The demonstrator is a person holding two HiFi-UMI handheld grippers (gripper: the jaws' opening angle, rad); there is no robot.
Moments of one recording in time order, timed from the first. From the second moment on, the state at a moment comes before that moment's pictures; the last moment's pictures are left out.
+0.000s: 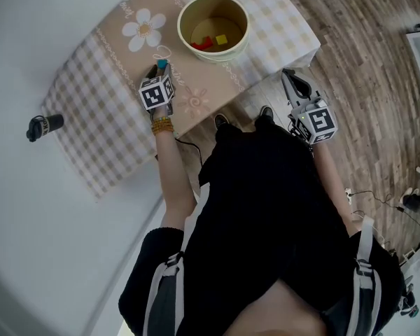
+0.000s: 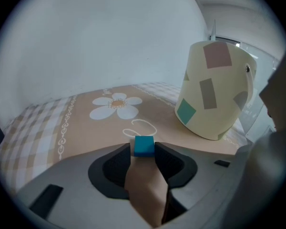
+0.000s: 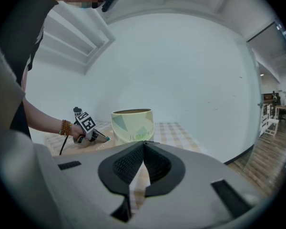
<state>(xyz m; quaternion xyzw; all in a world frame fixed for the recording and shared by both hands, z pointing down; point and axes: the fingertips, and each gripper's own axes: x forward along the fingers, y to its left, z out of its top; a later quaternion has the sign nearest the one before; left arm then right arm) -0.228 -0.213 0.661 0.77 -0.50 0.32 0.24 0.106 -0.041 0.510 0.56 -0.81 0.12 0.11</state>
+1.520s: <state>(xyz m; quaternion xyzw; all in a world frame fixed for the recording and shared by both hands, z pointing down) -0.103 -0.113 0.522 0.90 -0.37 0.22 0.02 0.113 -0.061 0.517 0.54 -0.83 0.13 0.07</state>
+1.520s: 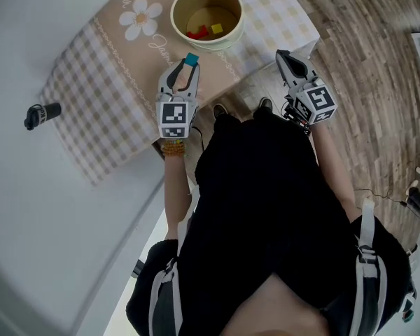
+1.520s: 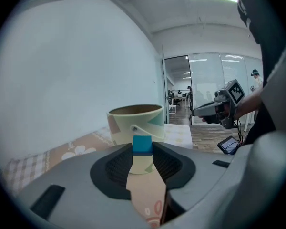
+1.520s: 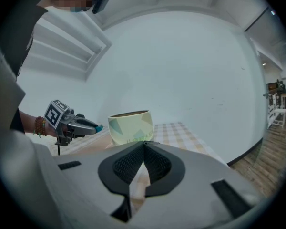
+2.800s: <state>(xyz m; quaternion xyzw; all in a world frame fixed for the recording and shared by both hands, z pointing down) 0.030 -0.226 0.520 0.85 -0.12 0.52 -0.03 0.220 -0.023 0.517 0.66 -0.73 0.17 0.01</state>
